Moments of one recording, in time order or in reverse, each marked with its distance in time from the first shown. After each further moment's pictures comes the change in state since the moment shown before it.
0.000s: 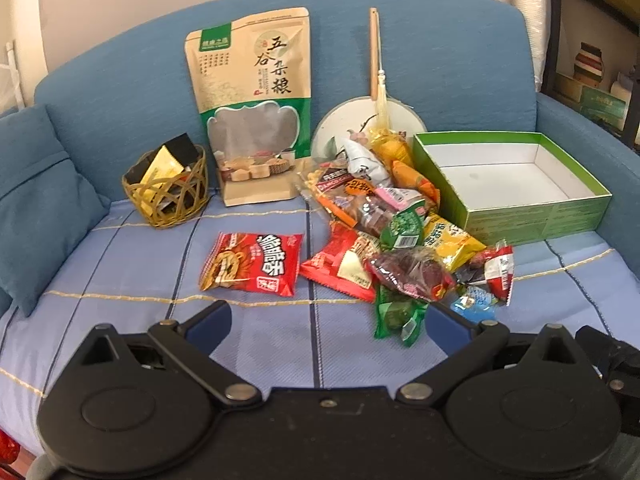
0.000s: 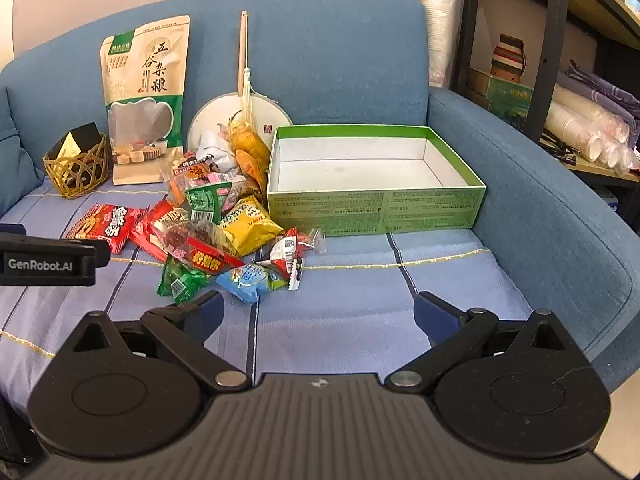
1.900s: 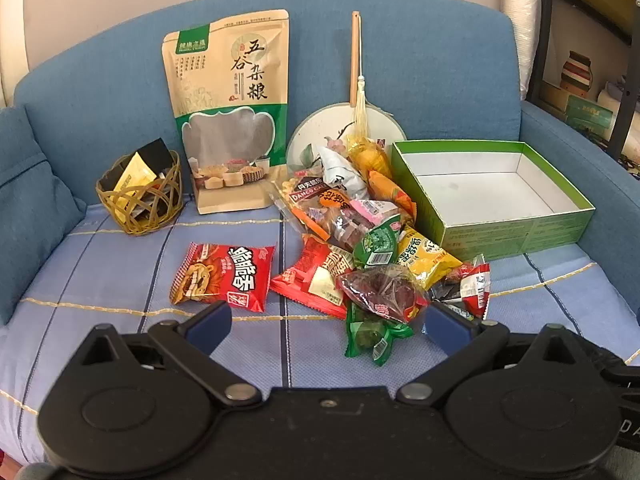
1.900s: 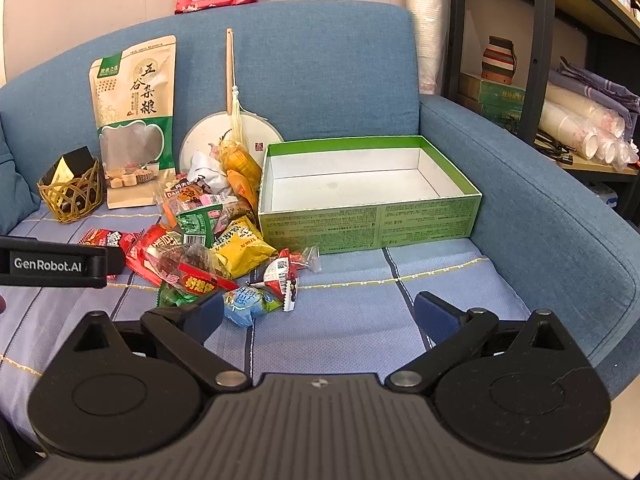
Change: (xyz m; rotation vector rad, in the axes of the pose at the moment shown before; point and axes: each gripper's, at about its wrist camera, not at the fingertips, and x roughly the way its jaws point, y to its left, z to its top) left arm 0.008 -0.006 0.012 -0.014 0.000 -0.063; right arm 0.006 -0.007 0.006 0.044 -0.033 0.000
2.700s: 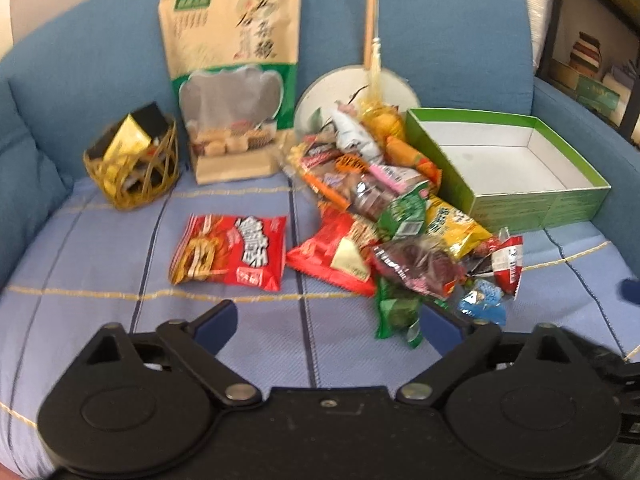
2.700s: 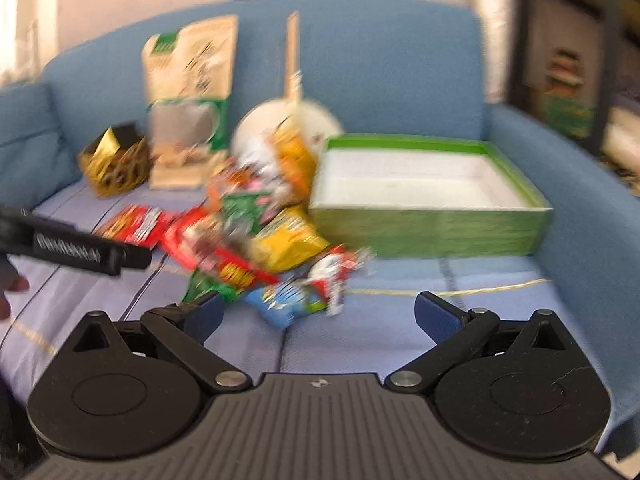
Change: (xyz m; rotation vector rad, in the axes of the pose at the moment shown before) left arm 0.035 0.041 -0.009 -0.014 0.084 -0.052; right arm 0.041 0.013 -0.010 -0.130 0.016 0.224
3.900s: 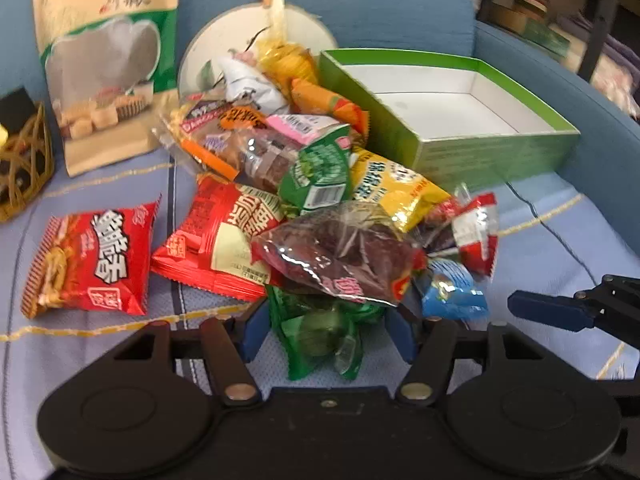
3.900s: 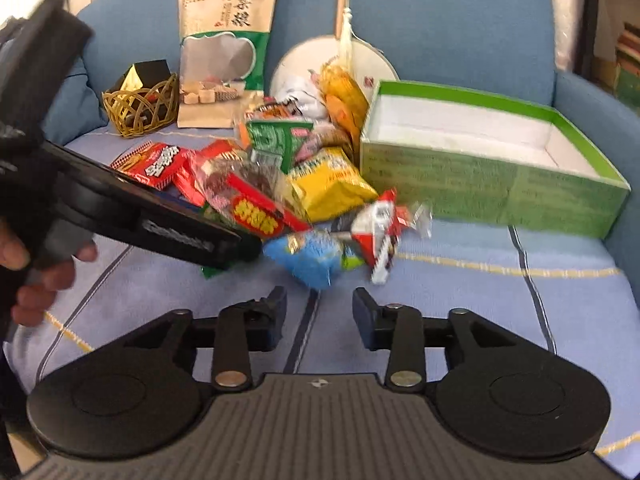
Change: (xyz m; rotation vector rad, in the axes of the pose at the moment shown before) left arm 0.094 -0.039 0.002 0.115 0.083 -0.206; right arm 0.054 0.008 -0.020 -0.078 0.051 0.061
